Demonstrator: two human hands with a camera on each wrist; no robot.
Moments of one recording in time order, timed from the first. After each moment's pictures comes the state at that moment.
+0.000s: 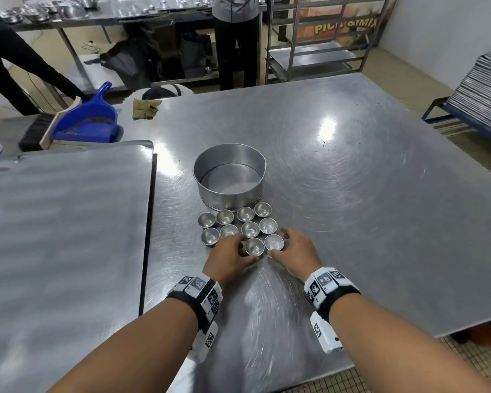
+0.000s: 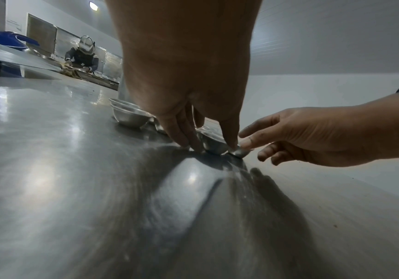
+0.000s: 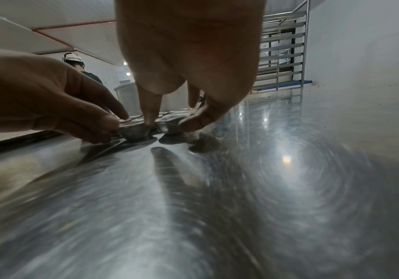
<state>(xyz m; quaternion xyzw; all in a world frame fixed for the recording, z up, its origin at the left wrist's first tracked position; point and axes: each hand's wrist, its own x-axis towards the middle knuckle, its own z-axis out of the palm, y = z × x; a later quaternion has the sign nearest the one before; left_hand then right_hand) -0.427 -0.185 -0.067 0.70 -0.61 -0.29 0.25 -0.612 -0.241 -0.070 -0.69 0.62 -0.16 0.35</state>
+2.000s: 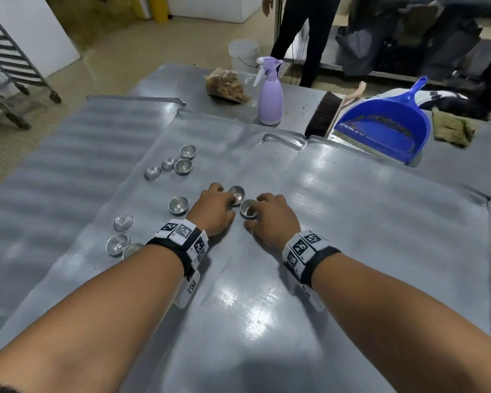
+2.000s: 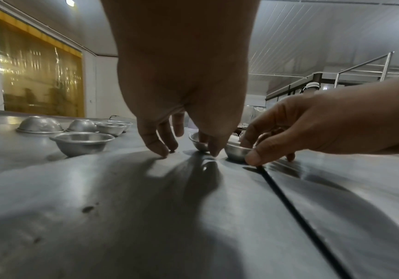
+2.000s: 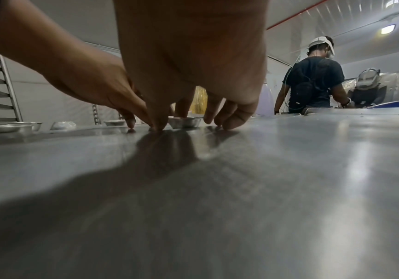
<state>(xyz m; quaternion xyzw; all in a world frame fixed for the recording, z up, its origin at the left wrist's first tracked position) 0.270 -0.009 -0.061 0.91 -0.37 -0.16 0.11 0.149 -0.141 -0.077 -0.95 0.19 0.00 0.23</state>
